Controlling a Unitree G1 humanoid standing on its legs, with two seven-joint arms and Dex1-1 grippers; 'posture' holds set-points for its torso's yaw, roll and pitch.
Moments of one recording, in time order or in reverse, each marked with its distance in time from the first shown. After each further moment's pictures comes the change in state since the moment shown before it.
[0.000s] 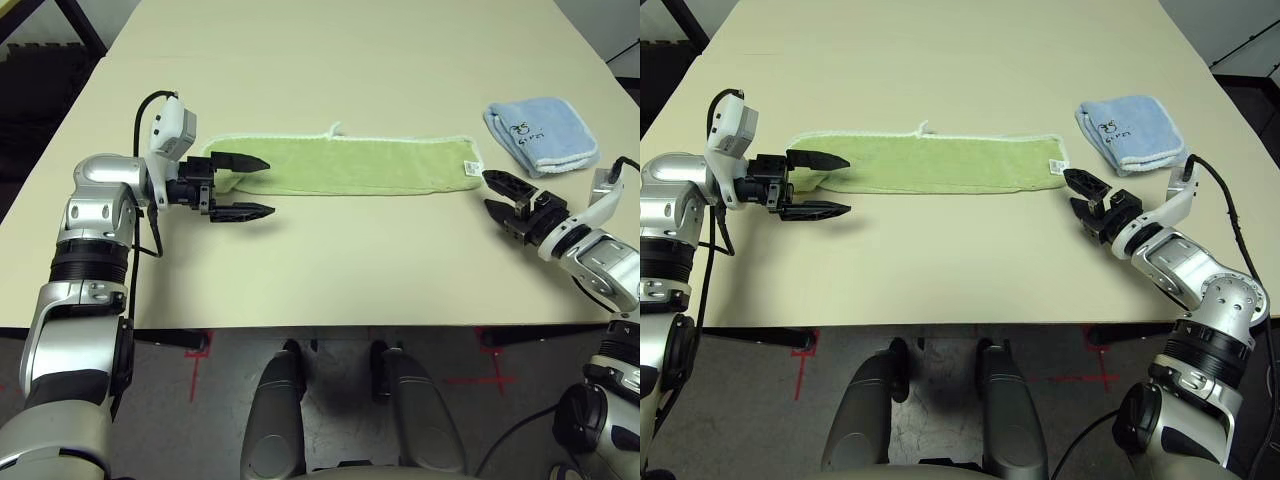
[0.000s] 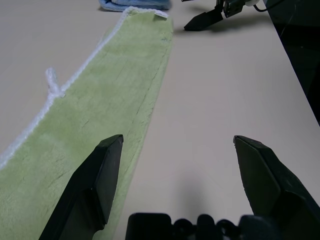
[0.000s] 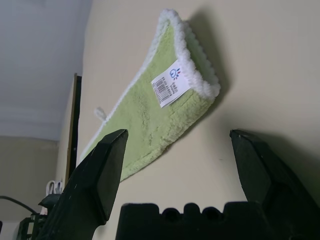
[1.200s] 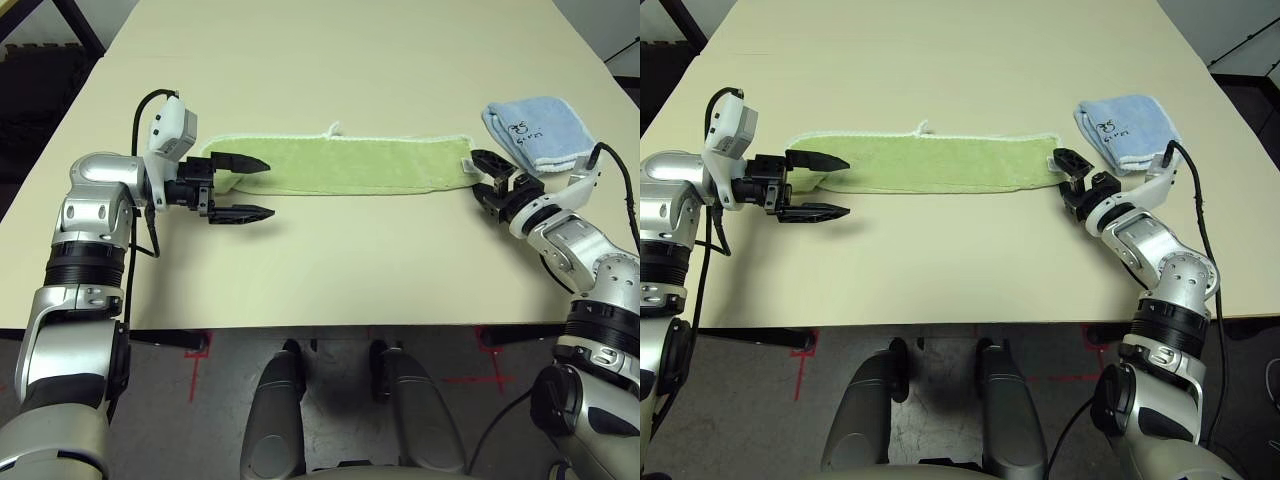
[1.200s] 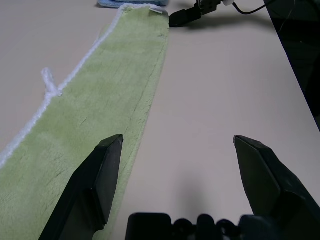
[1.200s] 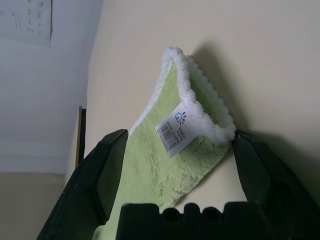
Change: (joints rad) left arm 0.016 0.015 -0.002 -0.050 0.000 0.029 0.001; right arm -0.113 0.072 0.051 0.101 -0.043 -0.216 -0.089
